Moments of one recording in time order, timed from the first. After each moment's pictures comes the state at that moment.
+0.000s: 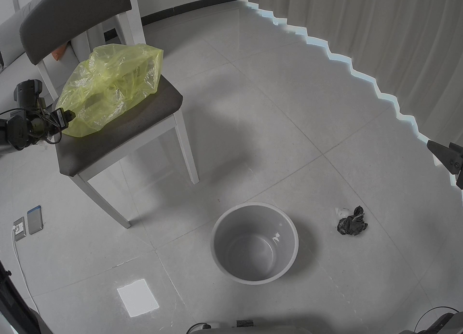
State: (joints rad) left arm 0.27 1.92 -1.44 -0.13 0.03 -0.20; right arm 0.12 0.98 -0.65 -0.24 0.03 0.14
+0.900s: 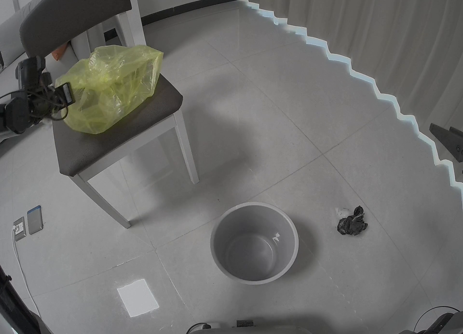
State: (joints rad) left arm 0.18 1.89 -1.55 -0.13 0.00 -0.18; right arm 0.19 0.97 -0.70 -0.25 0.05 0.14
